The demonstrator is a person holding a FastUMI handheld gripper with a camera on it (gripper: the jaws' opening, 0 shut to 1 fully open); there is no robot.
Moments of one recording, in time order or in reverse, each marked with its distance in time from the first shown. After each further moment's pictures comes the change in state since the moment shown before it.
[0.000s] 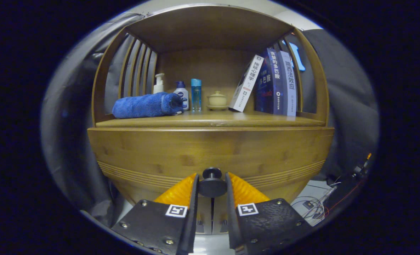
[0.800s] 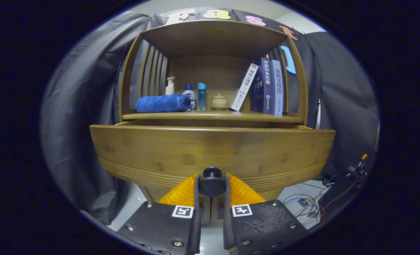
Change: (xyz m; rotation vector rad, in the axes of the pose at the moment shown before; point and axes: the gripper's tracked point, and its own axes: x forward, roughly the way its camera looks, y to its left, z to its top) arm -0.098 -0.006 -0.023 -0.033 -0.002 0.016
